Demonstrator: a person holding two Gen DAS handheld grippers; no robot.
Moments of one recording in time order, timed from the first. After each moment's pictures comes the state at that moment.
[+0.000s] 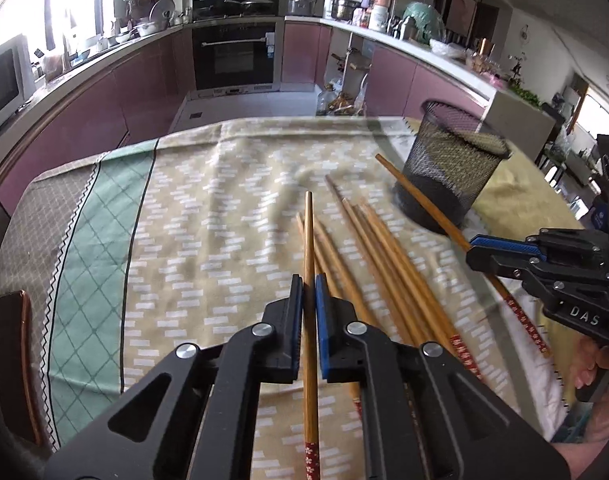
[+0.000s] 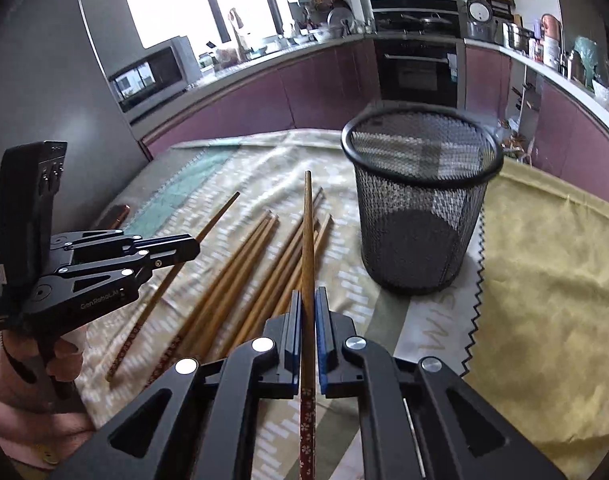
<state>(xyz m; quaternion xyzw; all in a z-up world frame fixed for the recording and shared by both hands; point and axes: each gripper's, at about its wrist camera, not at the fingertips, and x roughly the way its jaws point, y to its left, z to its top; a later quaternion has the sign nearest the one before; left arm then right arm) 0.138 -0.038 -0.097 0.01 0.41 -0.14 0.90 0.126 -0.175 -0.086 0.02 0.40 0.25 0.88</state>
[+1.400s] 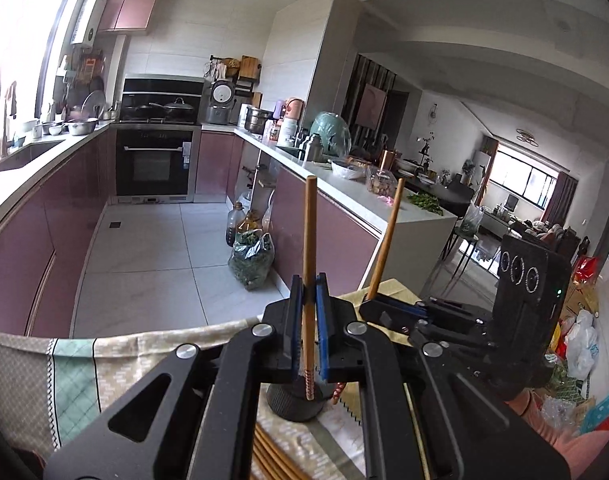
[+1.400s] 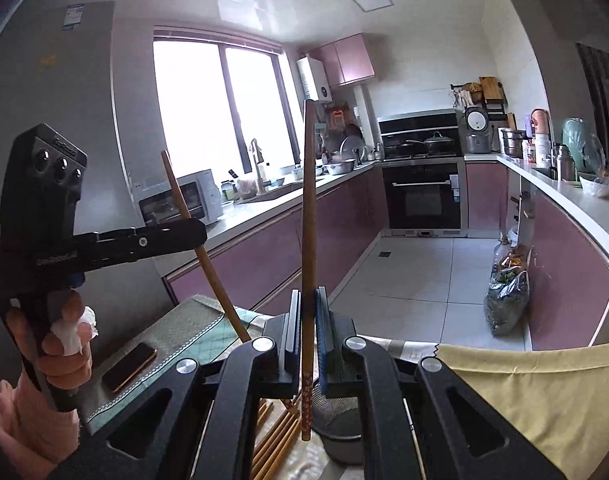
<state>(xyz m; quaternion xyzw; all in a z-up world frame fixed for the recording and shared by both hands) 0.162 -0.091 0.117 -0.05 0.23 -0.29 0.93 0.150 -0.250 0.043 0.07 0.18 0.26 0.95</state>
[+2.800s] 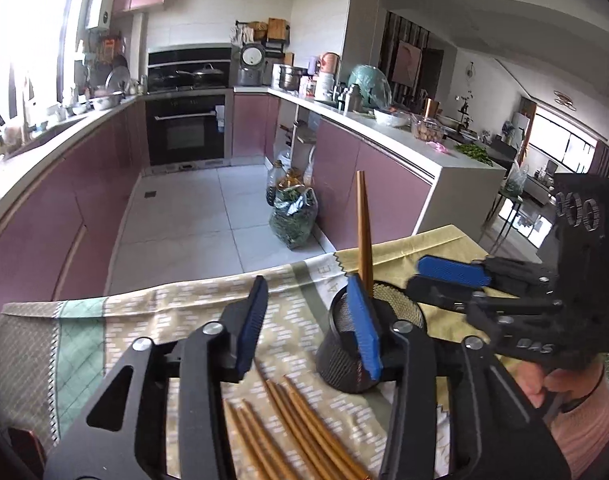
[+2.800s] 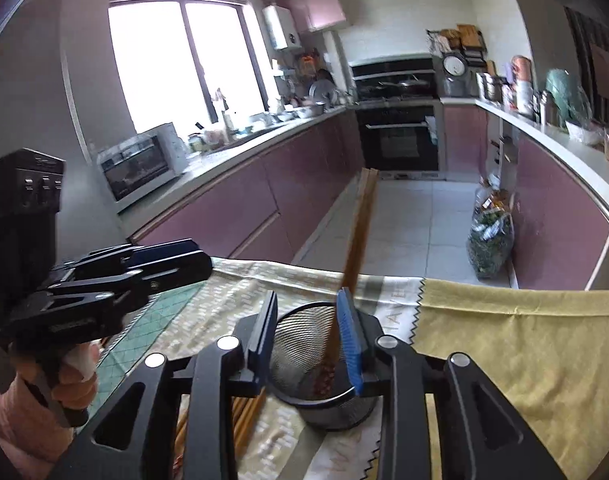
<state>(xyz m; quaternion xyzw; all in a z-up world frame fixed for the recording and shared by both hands) 0.200 -0.098 0.004 0.01 0.29 -0.21 0.93 0.169 -0.240 -0.009 0.06 0.28 0.24 0.93</state>
